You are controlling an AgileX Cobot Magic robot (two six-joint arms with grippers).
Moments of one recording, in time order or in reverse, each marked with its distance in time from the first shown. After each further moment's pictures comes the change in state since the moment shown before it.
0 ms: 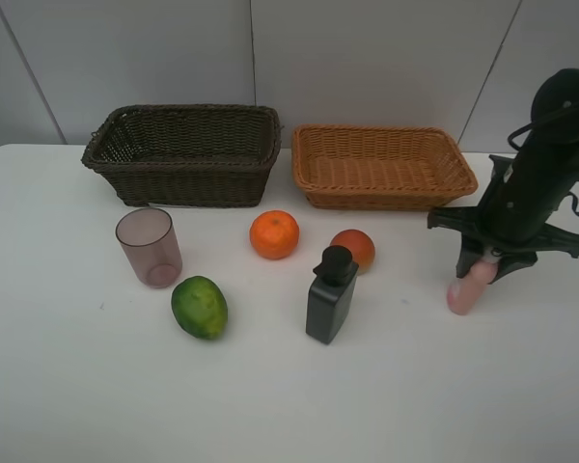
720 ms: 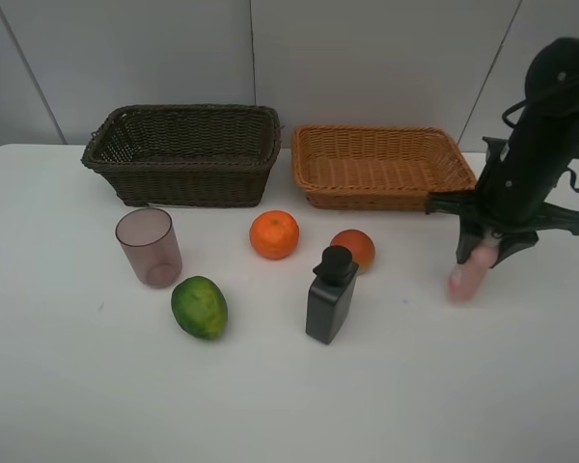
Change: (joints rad) left arm 0.000 0.000 0.000 0.000 0.000 0.000; right arm 0.046 0.000 -0.141 -0.031 0.158 -0.046
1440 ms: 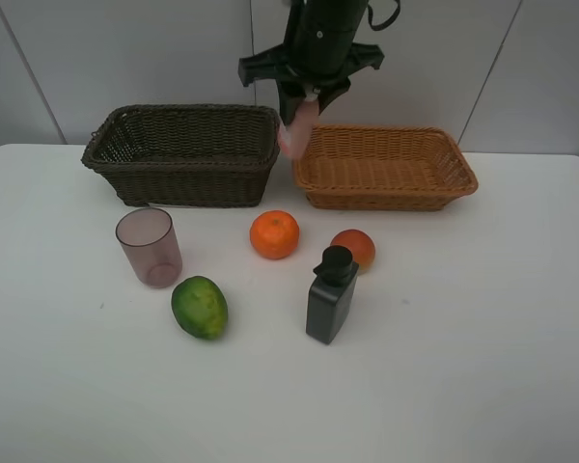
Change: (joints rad) left arm 0.000 0.000 0.000 0.000 0.000 0.000; right arm 0.402 0.403 -1.010 -0.025 0.234 -0.198
